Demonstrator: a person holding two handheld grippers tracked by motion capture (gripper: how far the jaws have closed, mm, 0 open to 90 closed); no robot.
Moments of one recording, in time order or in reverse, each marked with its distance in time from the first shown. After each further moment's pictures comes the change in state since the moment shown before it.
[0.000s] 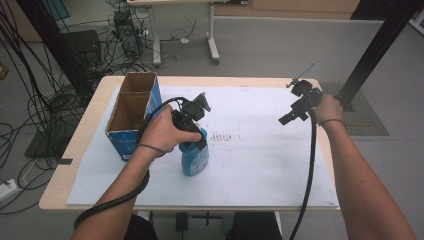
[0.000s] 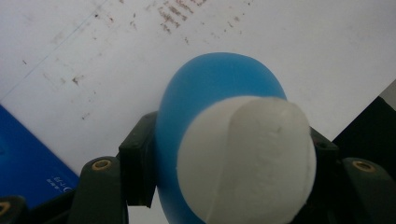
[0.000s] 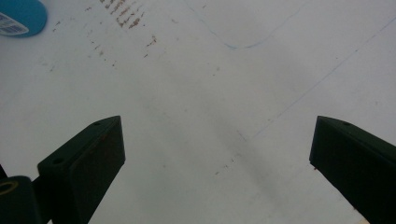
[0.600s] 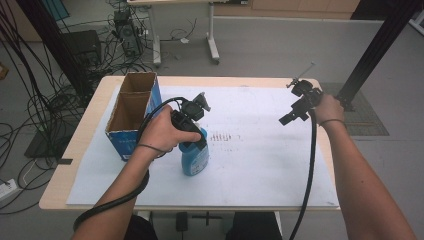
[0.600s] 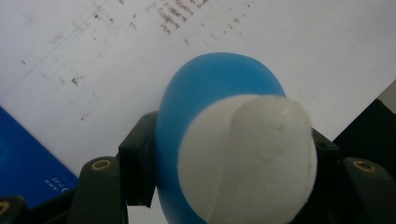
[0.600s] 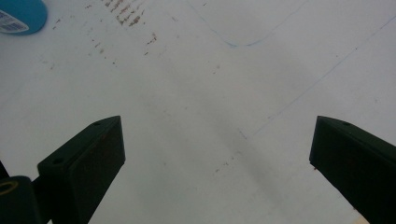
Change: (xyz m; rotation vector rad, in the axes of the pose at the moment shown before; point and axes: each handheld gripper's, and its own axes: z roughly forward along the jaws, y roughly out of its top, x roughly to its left) left arm 0.001 -0.001 0.000 -0.009 -0.009 -0.005; right arm 0.001 -0.001 -0.001 0.008 -0.004 -0.003
